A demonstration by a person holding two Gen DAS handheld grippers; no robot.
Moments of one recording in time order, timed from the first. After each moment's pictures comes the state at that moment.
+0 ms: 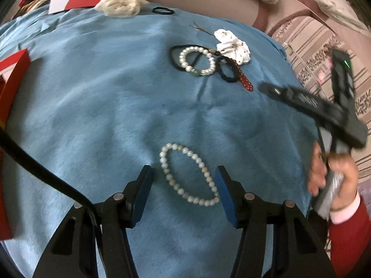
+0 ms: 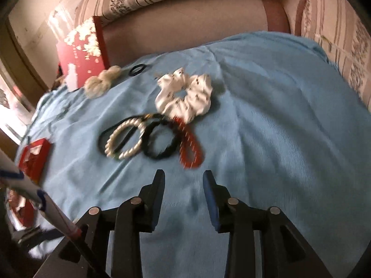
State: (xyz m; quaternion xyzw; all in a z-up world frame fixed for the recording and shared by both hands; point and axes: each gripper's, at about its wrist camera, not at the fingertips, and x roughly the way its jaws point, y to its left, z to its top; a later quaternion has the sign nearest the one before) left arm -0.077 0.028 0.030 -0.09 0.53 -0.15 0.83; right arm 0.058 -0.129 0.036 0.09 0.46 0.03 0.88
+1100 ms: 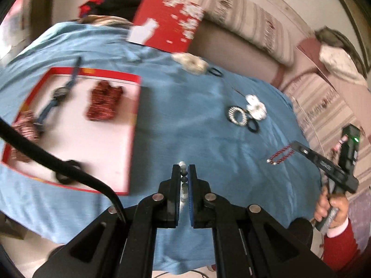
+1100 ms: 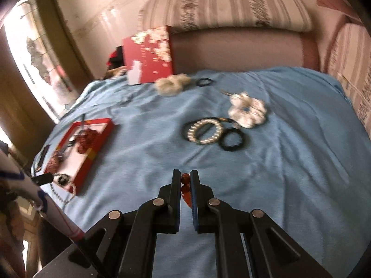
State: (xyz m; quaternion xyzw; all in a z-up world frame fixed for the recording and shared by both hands) left arm -0.175 0.197 0.134 -0.17 0.44 -0.06 0.88; right arm -0.044 -0.051 0.125 0.06 0.42 0.16 0.89
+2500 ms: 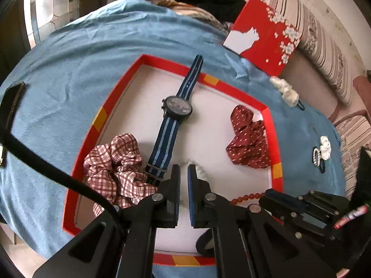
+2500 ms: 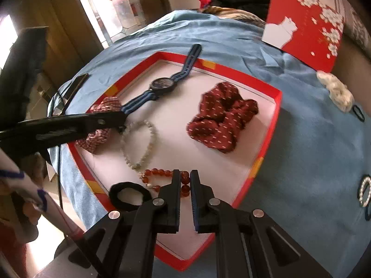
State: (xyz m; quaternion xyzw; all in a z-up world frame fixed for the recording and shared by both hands) left arm -0.125 0.399 0.078 -0.21 0.47 0.06 0.86; right arm 0.005 0.296 0.047 -0.10 0.50 0.31 0.80
